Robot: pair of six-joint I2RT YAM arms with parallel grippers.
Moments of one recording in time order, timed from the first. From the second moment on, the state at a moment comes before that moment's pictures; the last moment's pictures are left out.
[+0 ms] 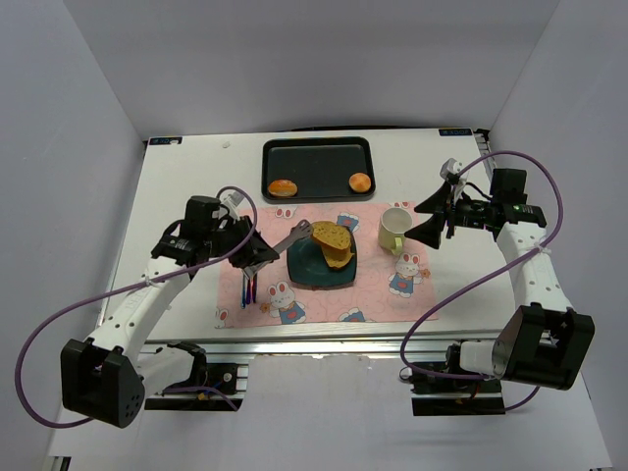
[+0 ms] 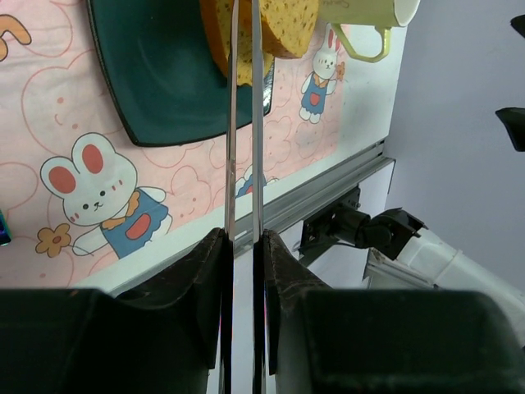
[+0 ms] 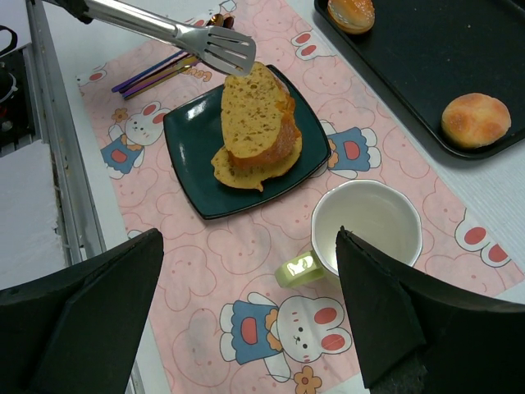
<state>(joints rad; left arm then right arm) -0.29 1.10 0.86 -0.52 0.58 -0.71 -0.12 1.28 1.07 -0.69 -1.23 -0.72</state>
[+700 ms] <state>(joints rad) -0.29 1.10 0.86 -0.62 0.51 -0.65 -0.12 1.28 1.07 -0.69 -1.23 -0.72</state>
